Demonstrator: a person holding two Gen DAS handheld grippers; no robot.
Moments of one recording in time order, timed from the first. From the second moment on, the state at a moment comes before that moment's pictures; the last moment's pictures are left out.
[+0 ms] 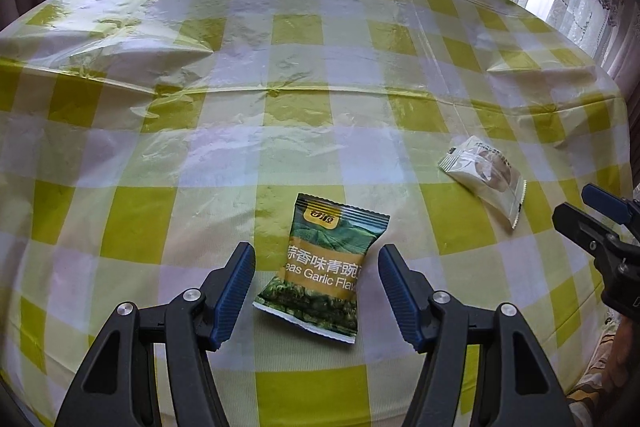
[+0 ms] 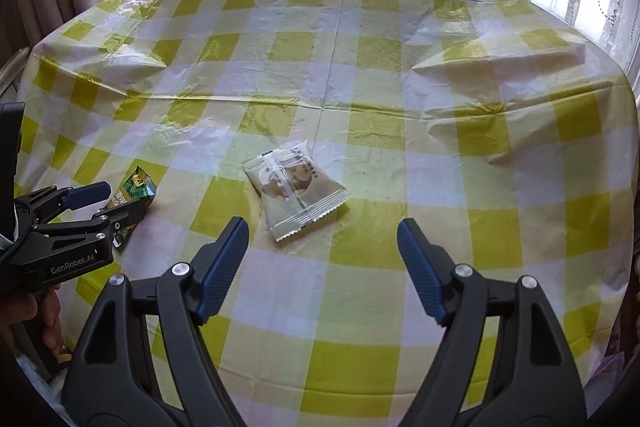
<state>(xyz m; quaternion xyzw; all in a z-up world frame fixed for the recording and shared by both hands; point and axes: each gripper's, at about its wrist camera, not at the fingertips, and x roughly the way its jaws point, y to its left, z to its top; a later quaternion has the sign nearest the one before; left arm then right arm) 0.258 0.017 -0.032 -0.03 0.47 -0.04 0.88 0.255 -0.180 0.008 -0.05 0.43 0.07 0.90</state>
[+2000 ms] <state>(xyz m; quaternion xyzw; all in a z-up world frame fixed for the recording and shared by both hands) 0.268 0.012 -0.030 -0.08 0.43 -0.06 0.90 0.283 -0.170 -0.006 -0.01 0.38 0.07 0.92</state>
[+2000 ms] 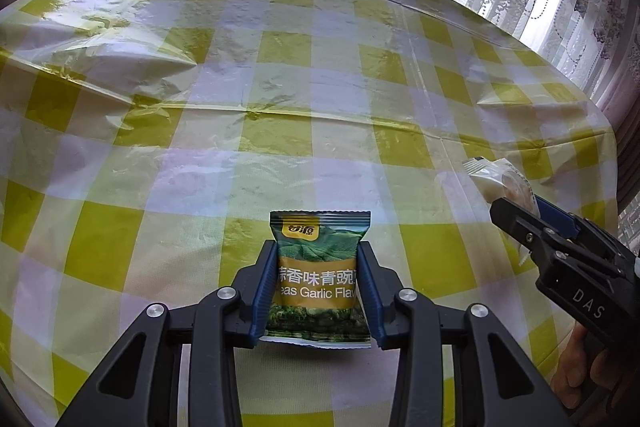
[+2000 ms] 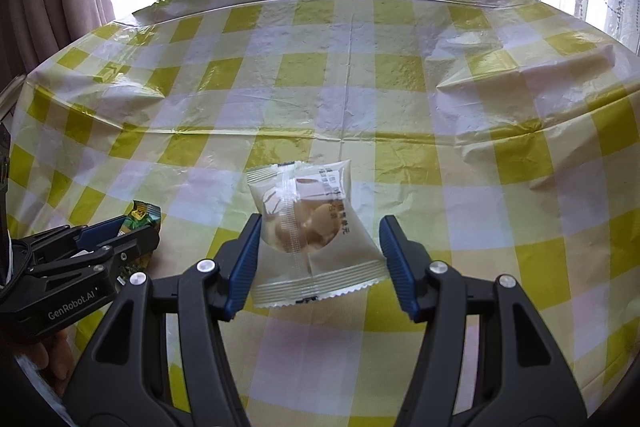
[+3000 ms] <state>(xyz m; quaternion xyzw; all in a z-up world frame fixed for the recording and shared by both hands) 0.216 -0.022 0.019 -0.10 0.38 -0.13 0.91 0.182 -0.199 0.058 -0.02 0.34 0.00 0.94</state>
